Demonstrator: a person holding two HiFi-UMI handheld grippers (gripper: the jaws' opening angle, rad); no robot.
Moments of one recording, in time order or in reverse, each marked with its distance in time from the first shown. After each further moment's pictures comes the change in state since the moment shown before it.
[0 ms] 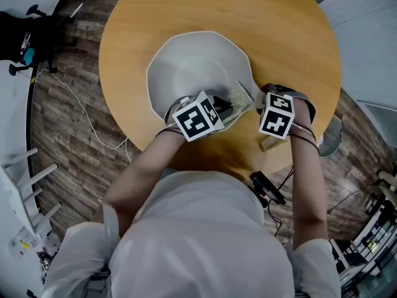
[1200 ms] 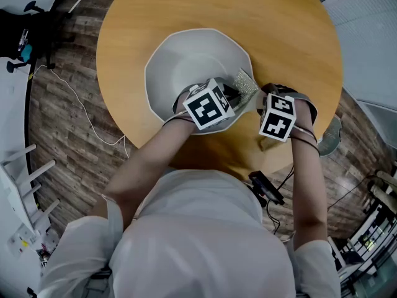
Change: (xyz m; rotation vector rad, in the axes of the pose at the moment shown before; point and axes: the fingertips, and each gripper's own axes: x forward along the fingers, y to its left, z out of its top) left arm 0.018 0.030 0.024 -0.012 -0.021 0.036; right arm 0.000 0.000 0.002 -0.008 0.006 0.009
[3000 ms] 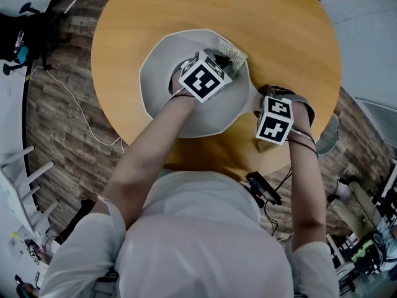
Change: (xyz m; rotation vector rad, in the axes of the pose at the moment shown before) left arm -0.008 0.097 0.023 -0.079 -0.052 0.244; right arm 0.000 0.005 0.001 -0.004 0.000 0.004
